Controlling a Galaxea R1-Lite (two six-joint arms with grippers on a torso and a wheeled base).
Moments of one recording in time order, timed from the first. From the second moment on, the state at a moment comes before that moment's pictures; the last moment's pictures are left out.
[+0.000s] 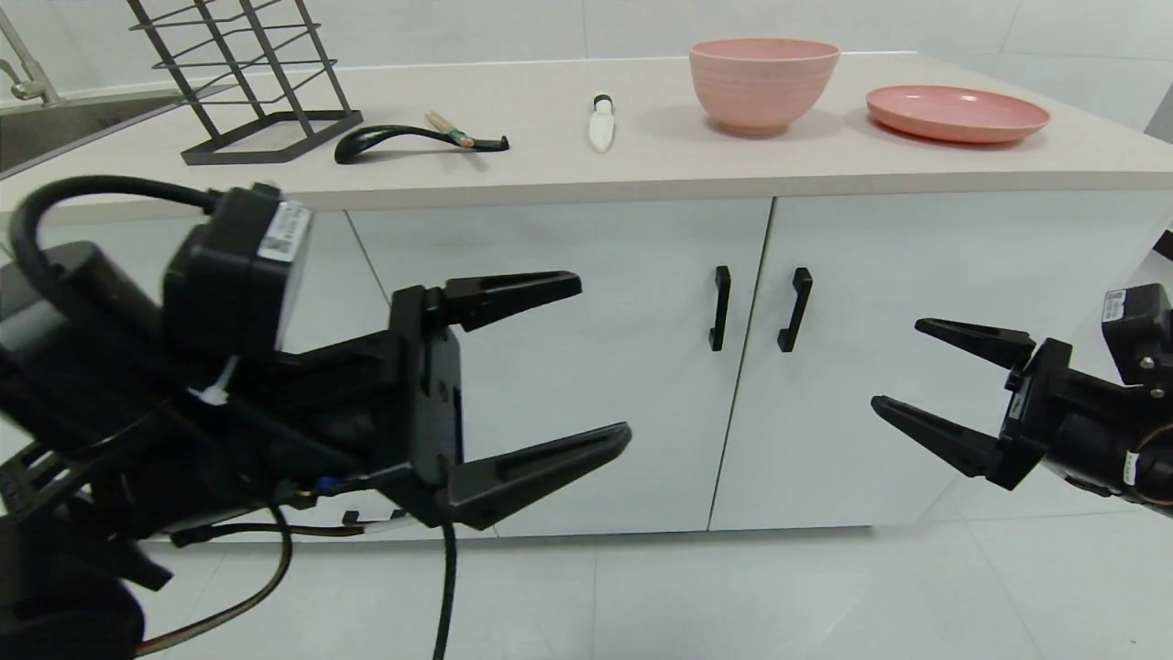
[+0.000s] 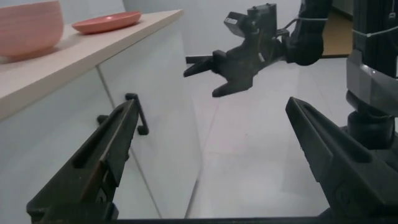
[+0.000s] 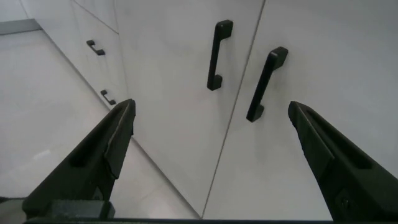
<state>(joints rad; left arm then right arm) -0.56 1.56 -0.62 -1.21 -0.79 0.08 0.13 1.60 -0.37 -1.37 0.71 -0.20</state>
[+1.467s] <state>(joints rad) -0.72 2.12 -1.21 -1.09 -0.73 0.13 0.19 1.99 -0.74 -1.39 0.72 -0.22</state>
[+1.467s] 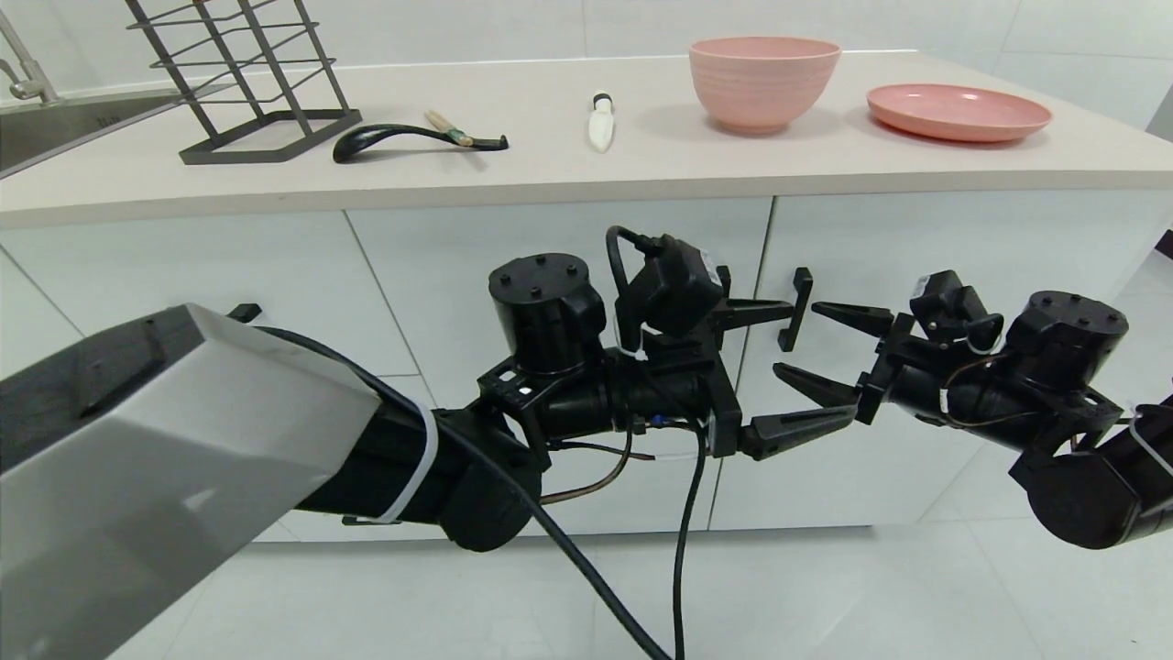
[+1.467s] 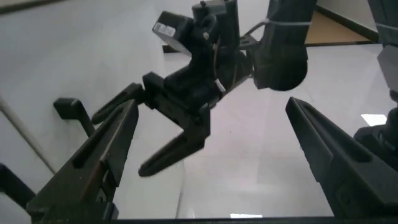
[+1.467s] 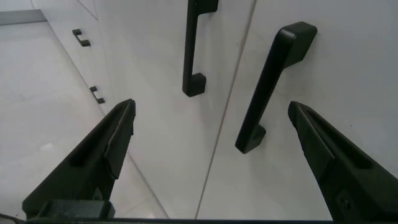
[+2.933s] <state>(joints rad) -0.71 2.18 -1.36 -1.08 -0.50 -0.02 0.22 1.99 -0.71 -1.41 0.96 -0.20</state>
